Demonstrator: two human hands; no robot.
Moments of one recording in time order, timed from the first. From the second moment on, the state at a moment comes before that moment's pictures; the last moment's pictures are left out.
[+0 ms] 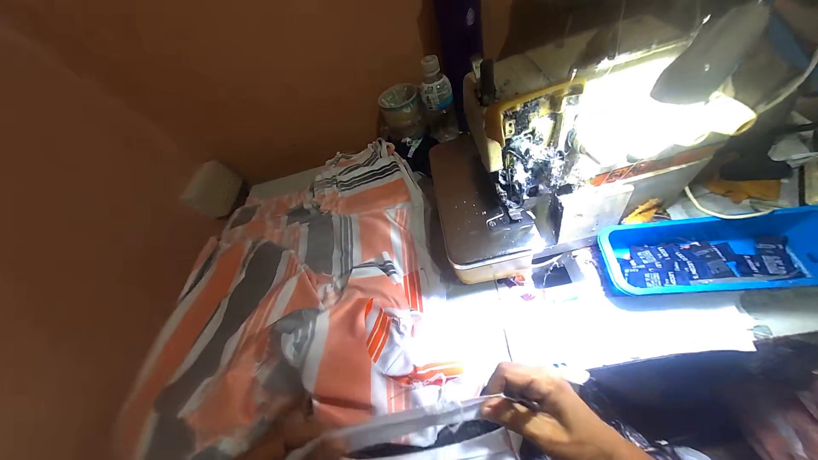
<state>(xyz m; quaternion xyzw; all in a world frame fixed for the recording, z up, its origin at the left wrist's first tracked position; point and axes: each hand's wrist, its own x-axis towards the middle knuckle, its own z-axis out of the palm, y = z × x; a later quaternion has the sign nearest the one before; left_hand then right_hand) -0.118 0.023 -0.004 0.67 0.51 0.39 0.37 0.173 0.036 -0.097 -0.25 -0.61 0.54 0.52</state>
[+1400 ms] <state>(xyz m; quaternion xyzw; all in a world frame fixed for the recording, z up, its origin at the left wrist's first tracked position) -0.082 0.072 0.032 0.77 0.44 0.46 0.00 0.155 0.073 -0.075 -0.42 -0.63 0.29 0.59</state>
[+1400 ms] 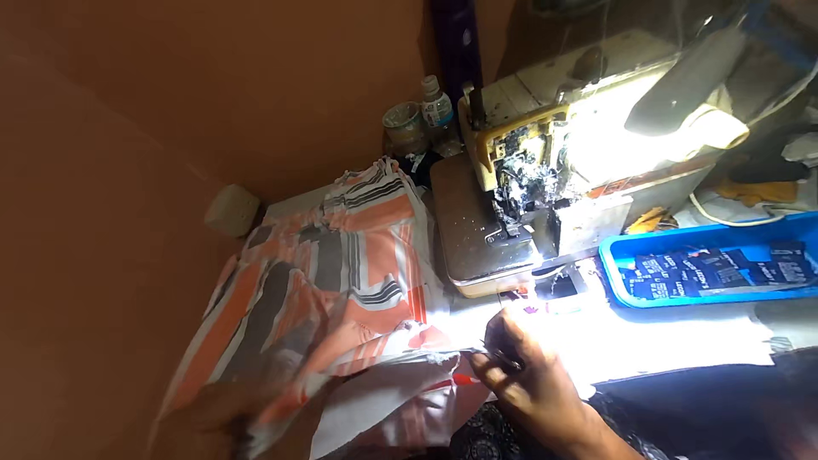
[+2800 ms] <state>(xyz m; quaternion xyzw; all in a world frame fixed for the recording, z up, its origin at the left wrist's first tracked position) 0.070 0.258 -0.014 0.74 0.54 0.34 0.22 0.193 0.083 -0.077 -0.45 -0.40 0.41 0.68</state>
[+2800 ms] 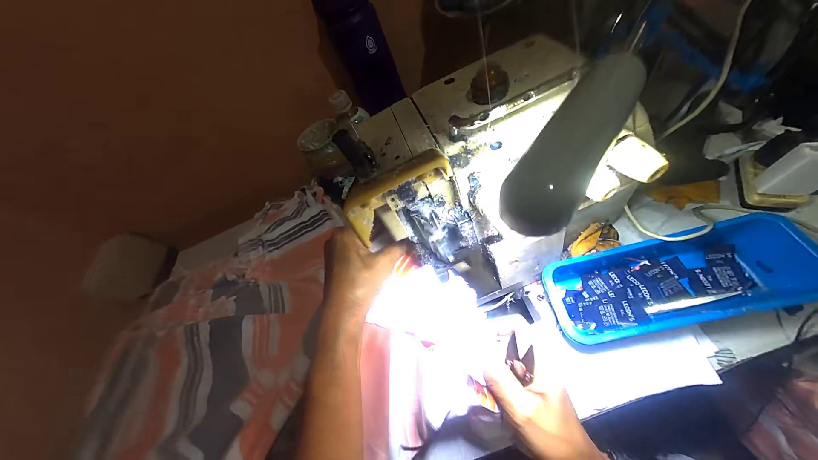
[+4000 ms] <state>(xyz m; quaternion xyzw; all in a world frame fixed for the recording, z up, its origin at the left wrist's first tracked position) 0.049 0.190 -0.041 0.81 0.40 0.42 -0.02 0.213 0.112 -0.075 -0.47 -0.44 0.39 0.66</state>
